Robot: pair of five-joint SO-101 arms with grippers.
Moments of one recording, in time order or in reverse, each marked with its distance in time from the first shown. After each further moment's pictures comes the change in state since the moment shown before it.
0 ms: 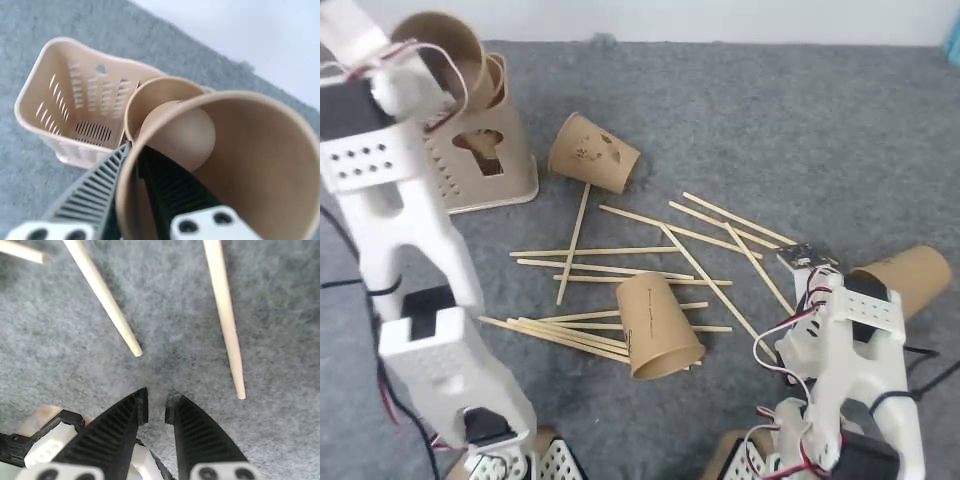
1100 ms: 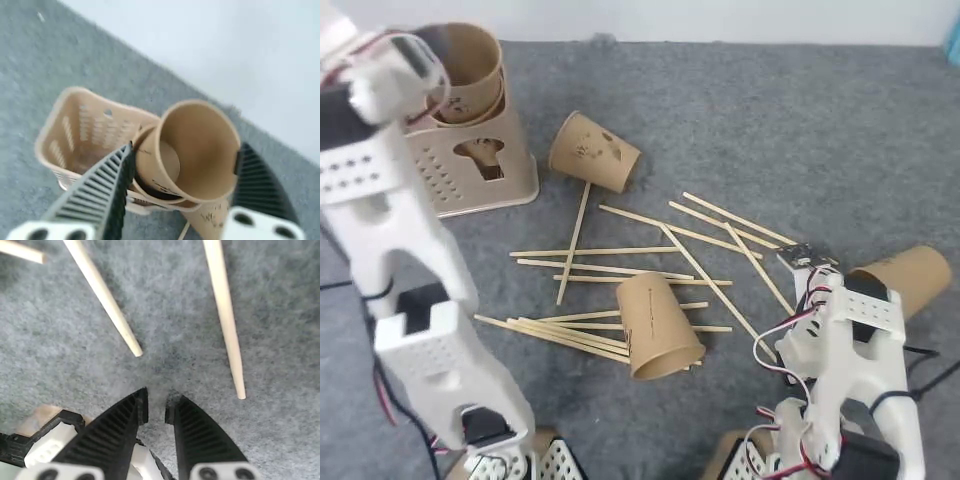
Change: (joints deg) left arm -2.7 1.6 -10.5 0.7 2.4; right arm 0.0 0.0 0.0 0.0 0.0
